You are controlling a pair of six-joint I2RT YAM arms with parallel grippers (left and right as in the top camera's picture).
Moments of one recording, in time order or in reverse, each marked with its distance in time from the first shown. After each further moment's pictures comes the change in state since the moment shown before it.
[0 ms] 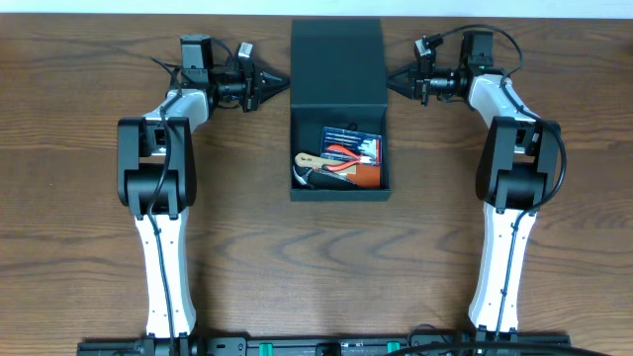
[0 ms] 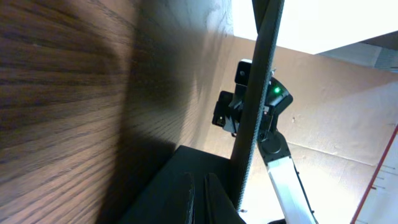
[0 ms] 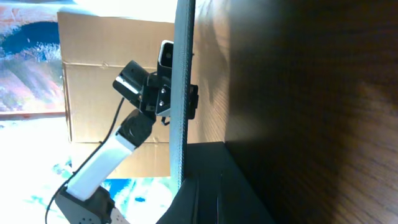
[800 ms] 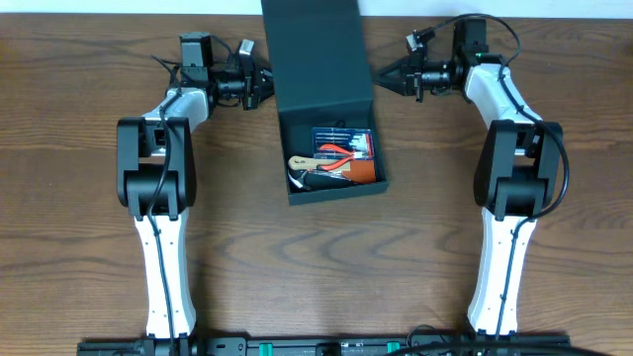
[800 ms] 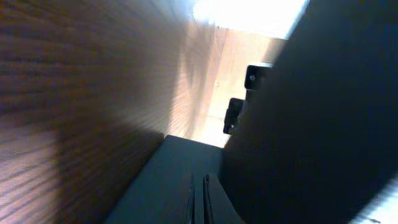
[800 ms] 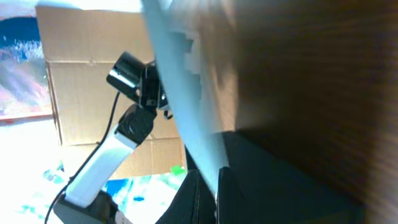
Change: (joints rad) left arm -0.006 -0.015 0.000 0.011 0.032 0.001; right arm 0.052 -0.109 0.000 -0.201 0.084 -0.051
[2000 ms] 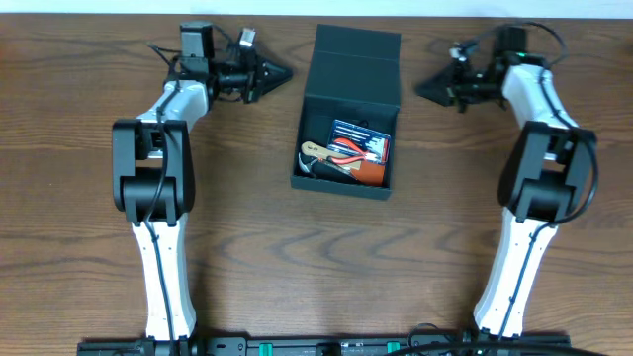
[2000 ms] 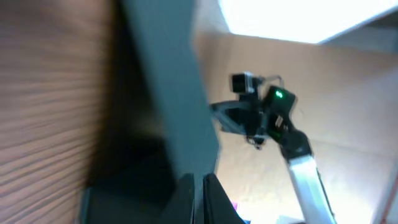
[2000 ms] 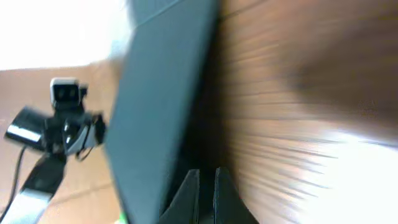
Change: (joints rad) left arm -0.005 -0.071 0.006 -0.159 -0.085 0.132; right arm -0.158 -0.023 0.000 -0.224 0.352 -0.171
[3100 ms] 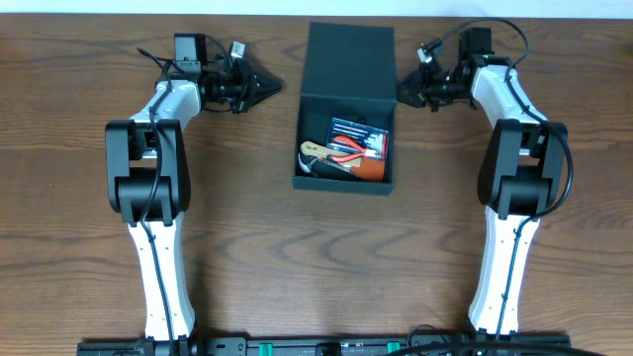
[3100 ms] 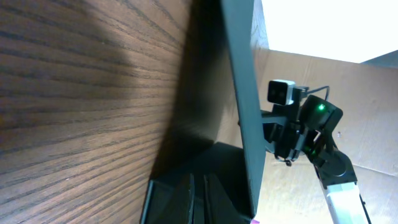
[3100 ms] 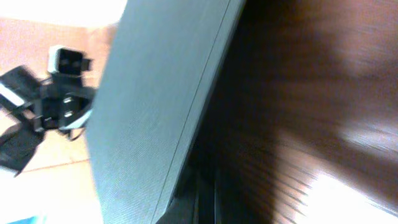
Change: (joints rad) left arm 0.025 0.000 0.000 -0.181 -0.110 0.174; right arm 0.128 0.041 0.000 0.098 -0.069 -0.077
